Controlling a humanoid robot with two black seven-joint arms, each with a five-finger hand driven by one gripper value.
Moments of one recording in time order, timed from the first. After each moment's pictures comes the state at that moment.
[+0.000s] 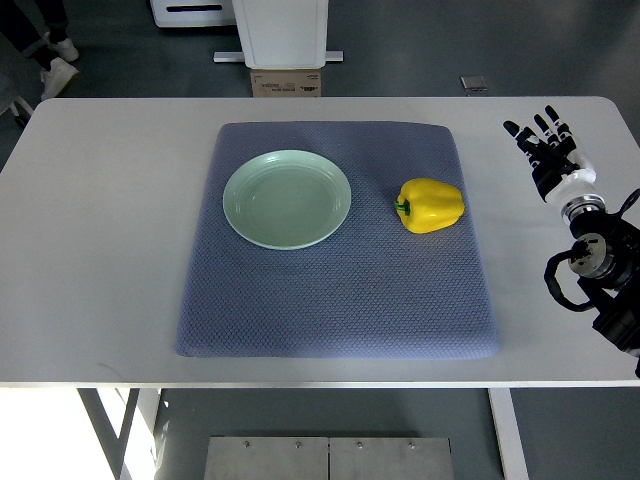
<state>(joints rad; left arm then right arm) -0.01 0.00 -0.17 -0.19 0.04 0.15 0.03 0.86 -0.16 0.56 0.33 0.09 0.19 0.41</state>
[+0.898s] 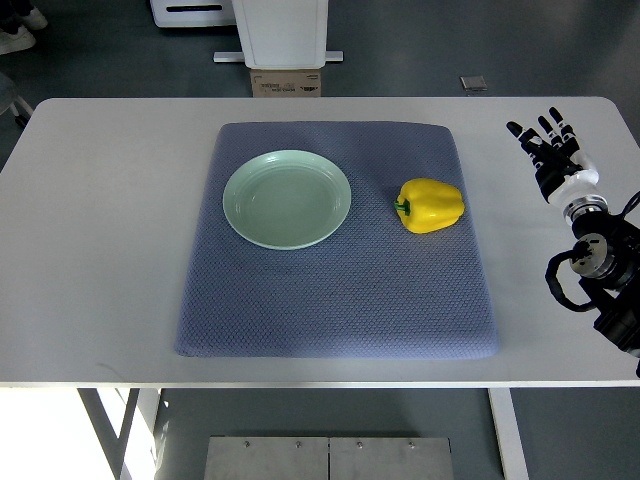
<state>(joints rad) -0.01 0.00 -0.17 -0.19 0.04 0.15 0.03 0.86 -0.16 0.56 0.33 0.09 0.17 0.41</state>
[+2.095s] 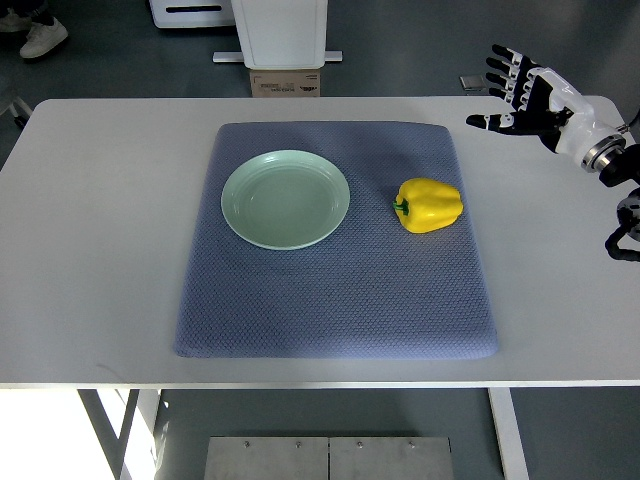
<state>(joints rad) -0.01 0.00 -0.17 -0.19 0.04 0.15 0.03 1.03 -0.48 0.21 0.74 -0.32 0.21 0.48</state>
